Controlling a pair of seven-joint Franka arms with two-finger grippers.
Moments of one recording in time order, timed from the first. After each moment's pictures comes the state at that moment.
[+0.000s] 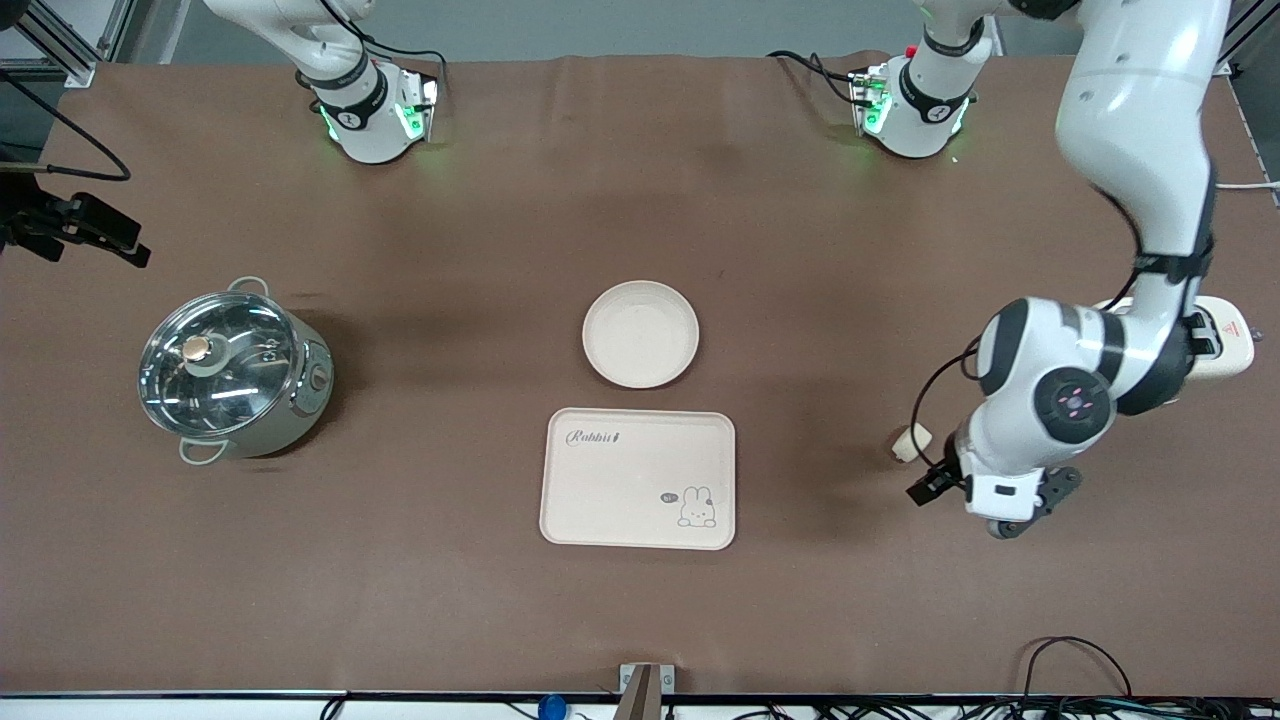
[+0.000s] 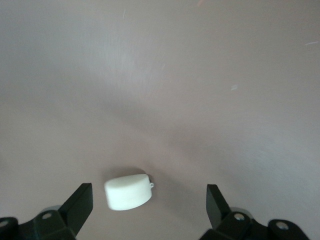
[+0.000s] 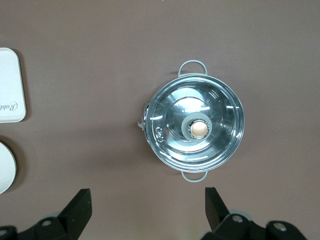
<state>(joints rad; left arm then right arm) -0.03 0.58 -0.18 -1.51 0.21 2.12 -0.81 -0.01 -0.07 -0.04 -1.64 -0.01 1.57 0.03</state>
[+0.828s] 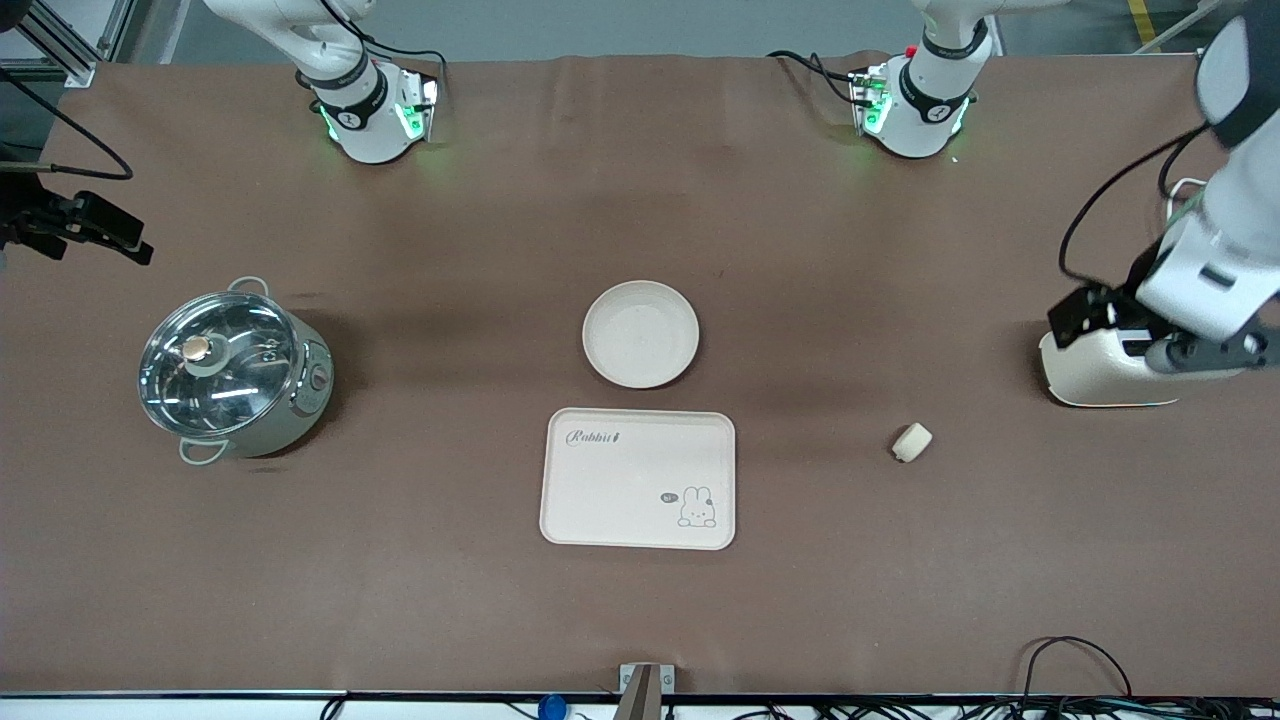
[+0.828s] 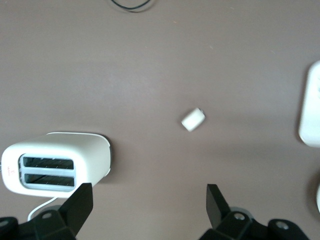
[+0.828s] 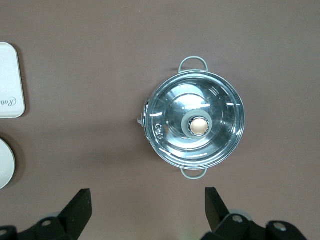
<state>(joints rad) 0.04 0.09 -0.19 -1.51 0.12 1.64 -0.15 -0.01 -0.07 -0.04 -1.64 -0.01 1.55 0.02</state>
